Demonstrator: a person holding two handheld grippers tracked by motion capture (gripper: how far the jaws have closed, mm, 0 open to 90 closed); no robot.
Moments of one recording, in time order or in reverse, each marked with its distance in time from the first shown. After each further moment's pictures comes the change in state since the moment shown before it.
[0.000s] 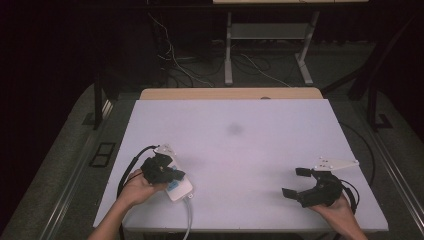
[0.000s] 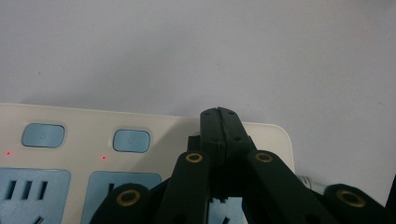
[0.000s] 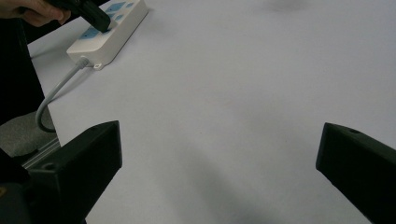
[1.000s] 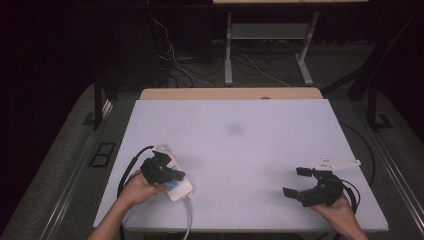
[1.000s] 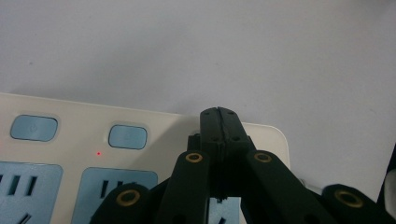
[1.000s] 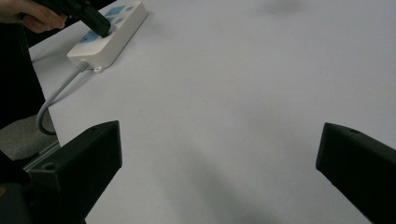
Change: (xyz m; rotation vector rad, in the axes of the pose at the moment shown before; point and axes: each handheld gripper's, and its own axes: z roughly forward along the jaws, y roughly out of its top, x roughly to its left) left arm 0.003 -0.003 0.001 -0.012 -0.026 -0.044; right arm -0.001 0.000 -0.002 -0.011 0.000 0.009
